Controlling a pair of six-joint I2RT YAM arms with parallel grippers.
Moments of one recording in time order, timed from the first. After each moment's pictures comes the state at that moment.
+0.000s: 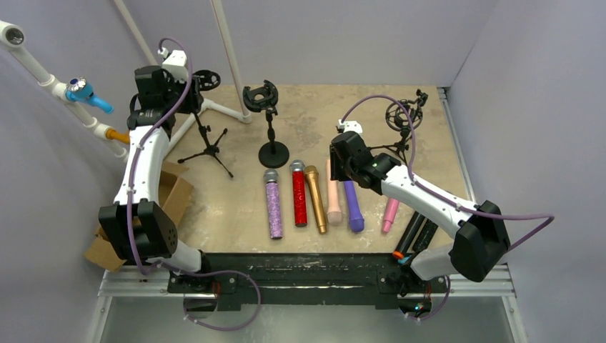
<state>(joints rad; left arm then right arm) 0.14 1.51 1.47 -0.39 0.24 0.10 0.71 1.40 1.09 -0.51 0.32 0.49</state>
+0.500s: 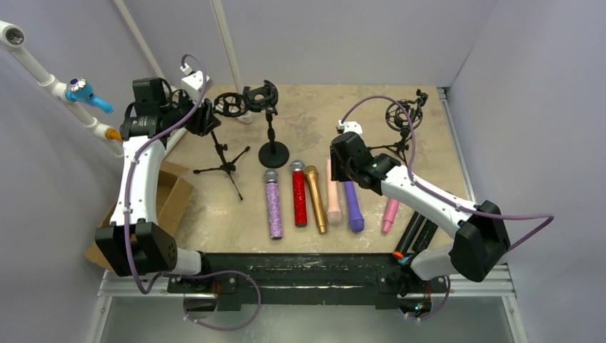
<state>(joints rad) 0.14 1.41 1.45 -0.65 0.65 0.42 0.71 1.40 1.08 -0.51 0.32 0.49</state>
